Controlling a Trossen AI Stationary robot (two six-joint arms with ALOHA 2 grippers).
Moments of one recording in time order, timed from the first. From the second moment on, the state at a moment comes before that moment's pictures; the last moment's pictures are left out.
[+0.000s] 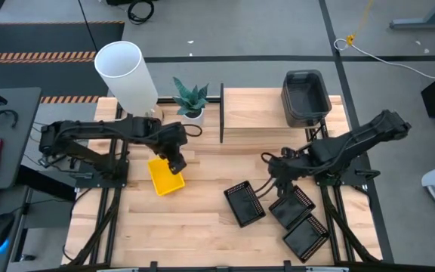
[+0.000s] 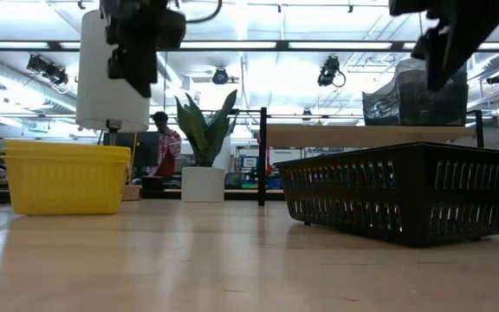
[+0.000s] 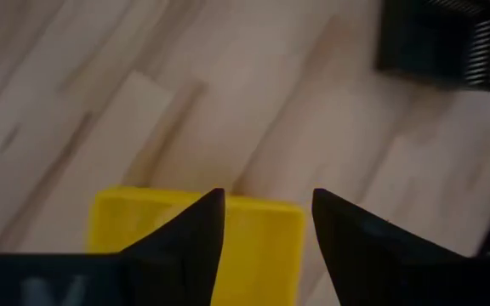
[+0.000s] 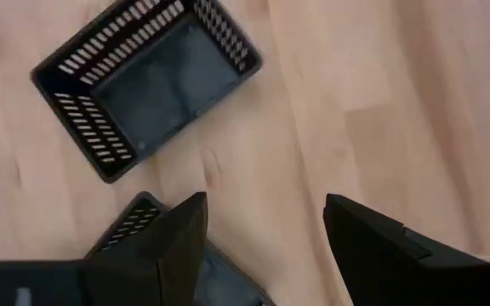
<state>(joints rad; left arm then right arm) 0.09 1.34 1.16 -0.95 0.08 -0.51 0.36 1.23 1.03 -1.00 0.13 0.59</state>
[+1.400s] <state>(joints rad) -0.22 1.23 1.16 -0.73 0.32 -0.91 0.14 1.77 1.13 -0.53 -0.15 -0.06</state>
